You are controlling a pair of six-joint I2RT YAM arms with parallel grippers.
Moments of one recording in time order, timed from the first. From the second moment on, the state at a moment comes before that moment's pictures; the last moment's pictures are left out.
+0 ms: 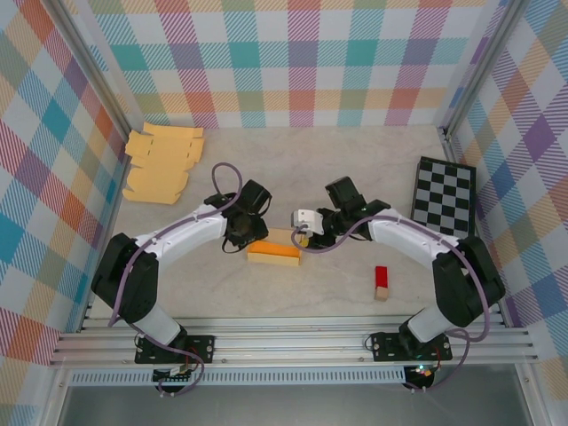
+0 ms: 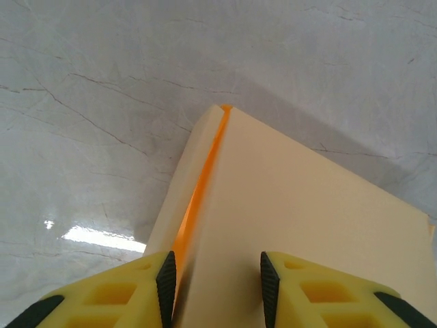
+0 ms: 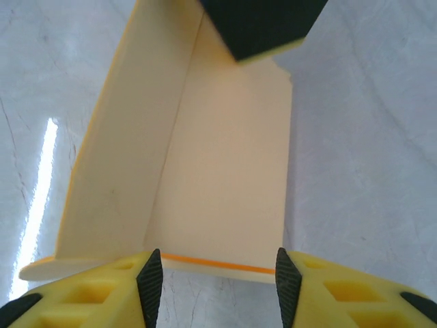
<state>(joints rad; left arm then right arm) -0.64 1.60 1.14 -0.79 -0.08 -1.00 0.59 1.52 1.00 -0.44 -0.53 -0.92</state>
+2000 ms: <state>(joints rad) -0.70 1.49 1.06 -0.84 -0.20 -0.93 0.75 1.81 1.13 -0.36 -0.05 0.41</state>
